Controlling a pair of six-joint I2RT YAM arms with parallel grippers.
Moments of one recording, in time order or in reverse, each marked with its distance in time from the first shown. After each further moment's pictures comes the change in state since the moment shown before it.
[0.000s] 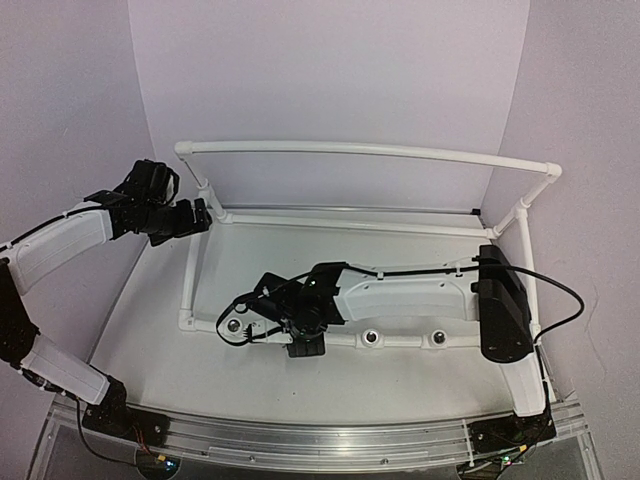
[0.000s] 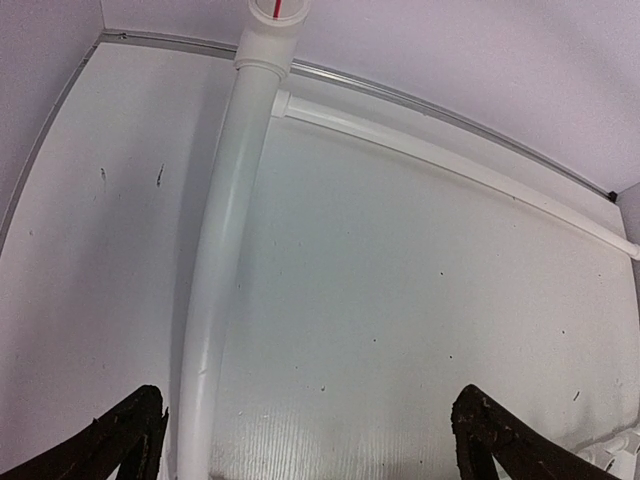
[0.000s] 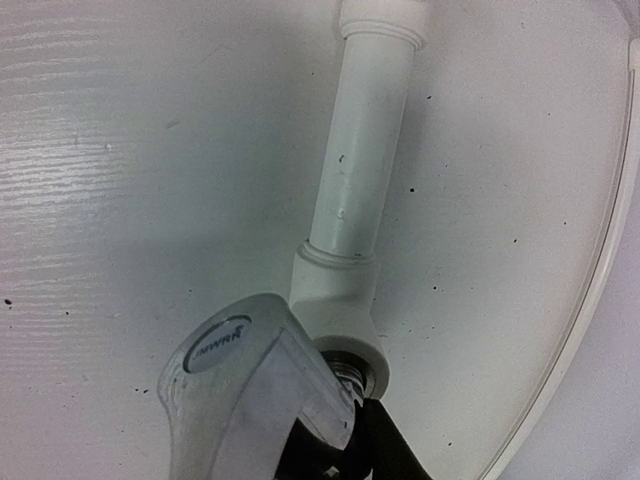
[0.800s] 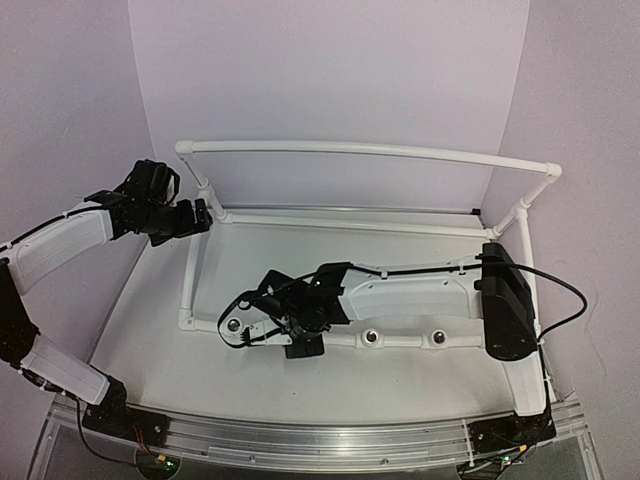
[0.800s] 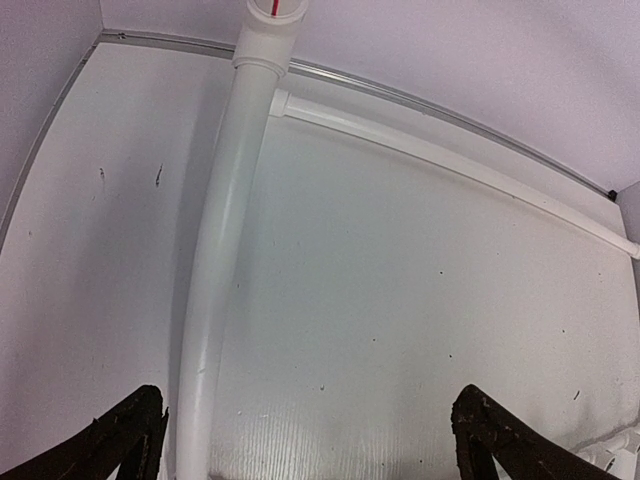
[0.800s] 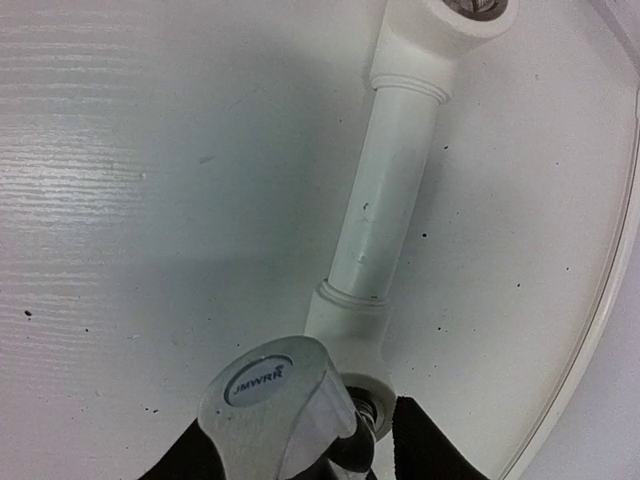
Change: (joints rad) left arm -0.005 0.000 0.000 -0.001 -0.002 0.000; right arm -0.005 -0.026 -0.049 0.086 -0.073 -0.088
